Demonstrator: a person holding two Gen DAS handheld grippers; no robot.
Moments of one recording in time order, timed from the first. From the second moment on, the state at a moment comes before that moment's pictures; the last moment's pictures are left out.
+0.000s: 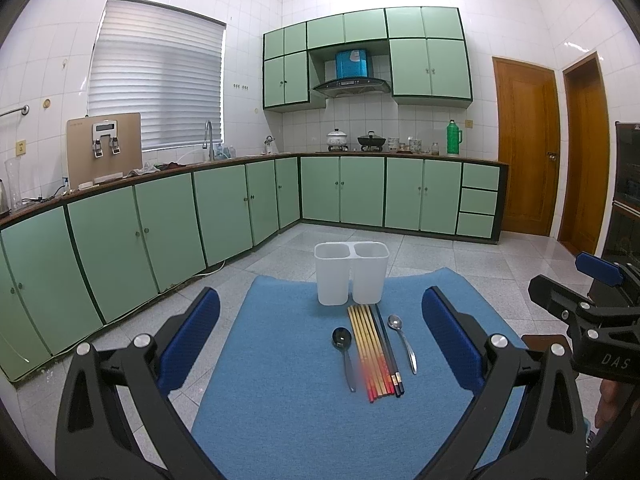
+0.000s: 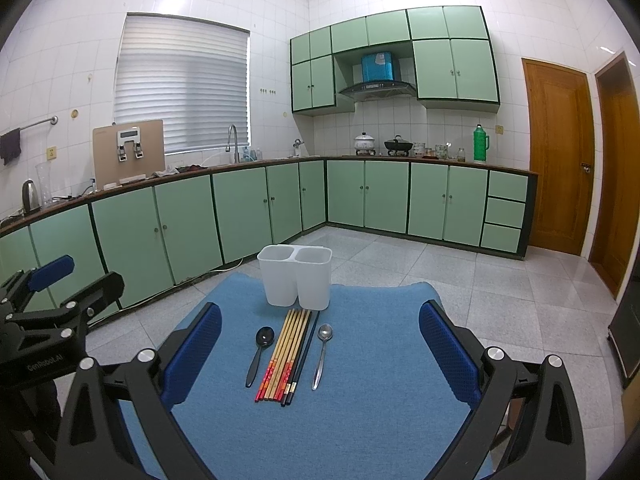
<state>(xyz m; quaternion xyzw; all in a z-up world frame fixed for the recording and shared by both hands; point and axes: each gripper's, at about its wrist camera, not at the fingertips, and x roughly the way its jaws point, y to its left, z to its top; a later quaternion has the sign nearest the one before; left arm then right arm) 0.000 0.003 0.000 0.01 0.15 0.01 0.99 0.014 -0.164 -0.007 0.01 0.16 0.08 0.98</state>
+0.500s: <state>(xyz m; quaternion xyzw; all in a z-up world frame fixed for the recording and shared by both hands) 0.011 0.004 -0.006 0.01 0.16 0.01 0.99 0.018 -0.163 -0.018 0.01 0.17 0.08 0.98</state>
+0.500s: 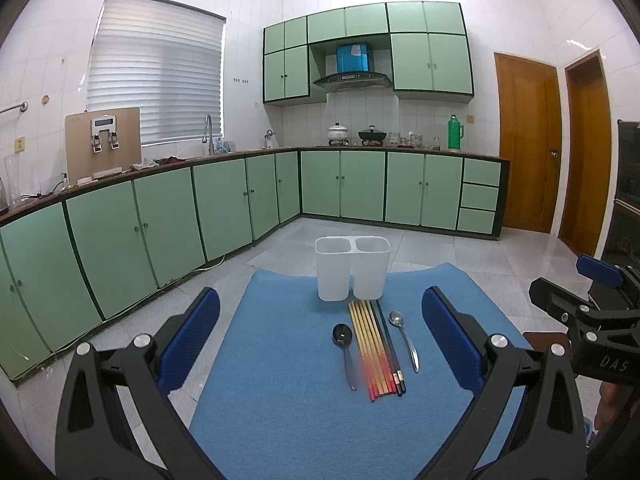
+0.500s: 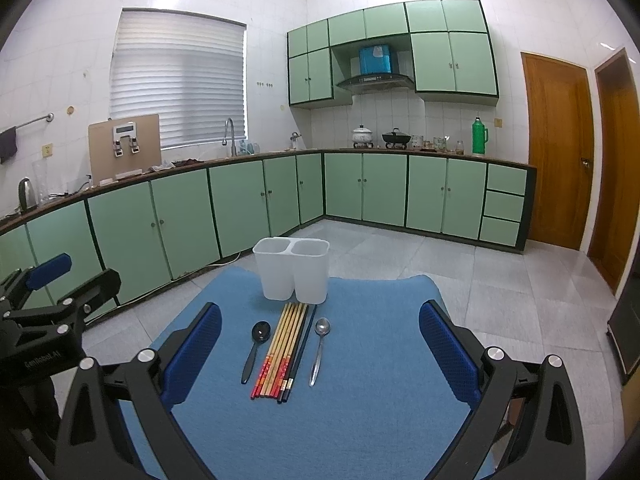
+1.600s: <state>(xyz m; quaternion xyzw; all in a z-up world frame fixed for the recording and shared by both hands) 0.232 0.053 -0.154 0.01 0.39 0.04 0.92 0.286 -0.140 -0.175 0.02 0.45 0.09 0.89</state>
